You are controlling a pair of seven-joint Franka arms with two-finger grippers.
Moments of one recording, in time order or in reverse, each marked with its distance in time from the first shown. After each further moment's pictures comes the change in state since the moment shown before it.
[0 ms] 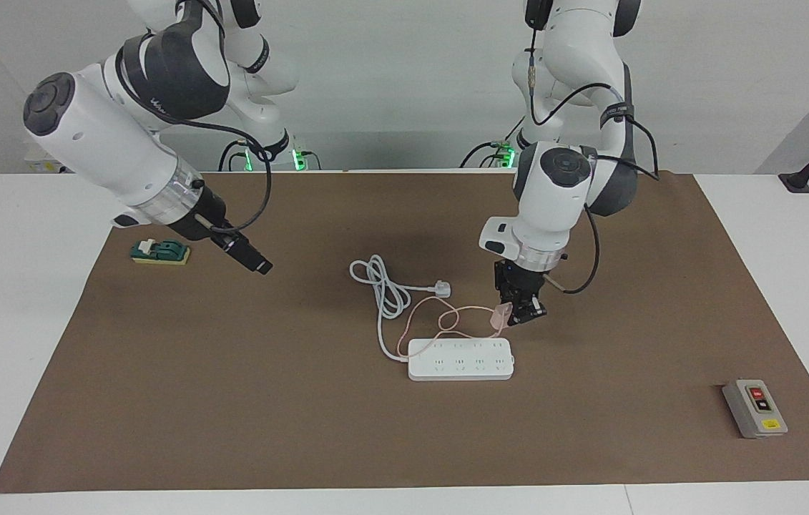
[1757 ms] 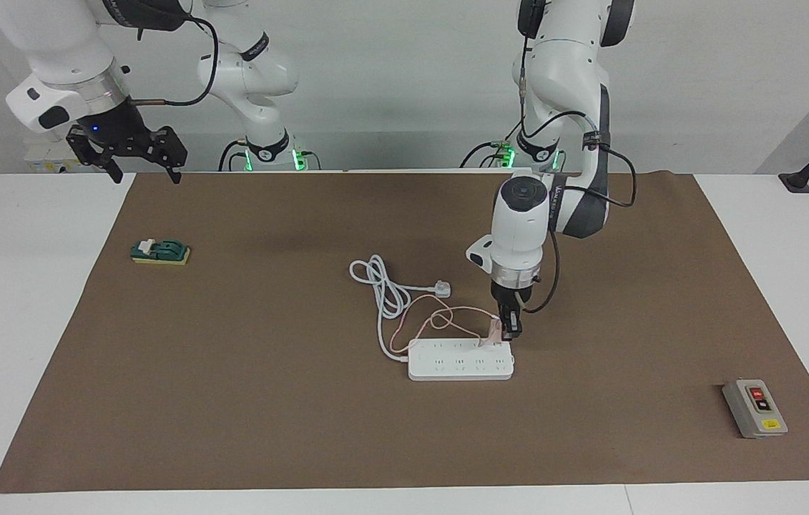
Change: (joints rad) left arm -0.029 0.059 -0.007 -0.079 0.147 0.098 0.152; right arm -0.095 -0.329 0.018 -0.234 -0.360 -0.068 -0.769
